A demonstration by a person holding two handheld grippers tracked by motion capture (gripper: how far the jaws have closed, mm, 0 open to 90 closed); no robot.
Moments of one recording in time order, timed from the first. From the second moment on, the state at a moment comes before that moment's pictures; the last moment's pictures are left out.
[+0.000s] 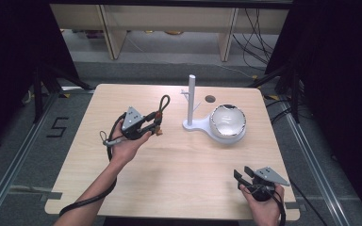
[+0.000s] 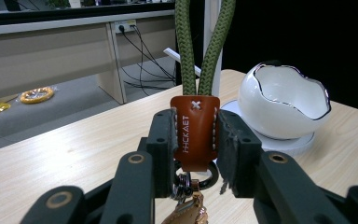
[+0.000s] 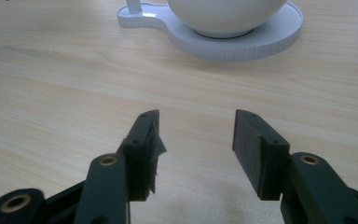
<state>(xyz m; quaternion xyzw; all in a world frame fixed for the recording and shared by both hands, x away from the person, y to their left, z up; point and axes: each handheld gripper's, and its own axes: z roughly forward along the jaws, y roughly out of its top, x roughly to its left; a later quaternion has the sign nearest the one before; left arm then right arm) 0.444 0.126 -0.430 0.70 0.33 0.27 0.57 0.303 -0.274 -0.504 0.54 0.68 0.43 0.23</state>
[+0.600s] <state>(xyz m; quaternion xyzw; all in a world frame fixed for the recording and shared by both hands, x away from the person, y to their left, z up) 0.449 0.116 -0.426 0.71 0.32 0.27 0.57 0.303 -0.274 -0.504 0.54 0.68 0.43 0.23</state>
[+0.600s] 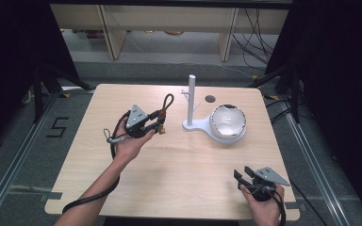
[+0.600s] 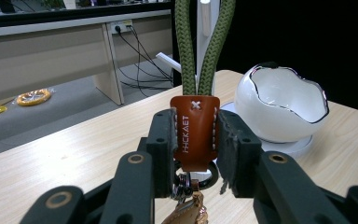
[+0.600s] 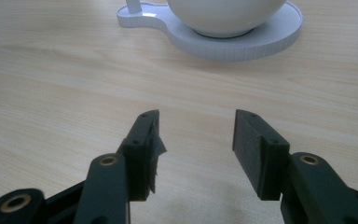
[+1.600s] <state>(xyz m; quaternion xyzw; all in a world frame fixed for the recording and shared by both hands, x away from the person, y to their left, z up) 0.461 0.098 -0.423 0.71 0.32 0.26 0.57 0.303 -0.273 -0.503 0.54 0.68 0.43 0.23</state>
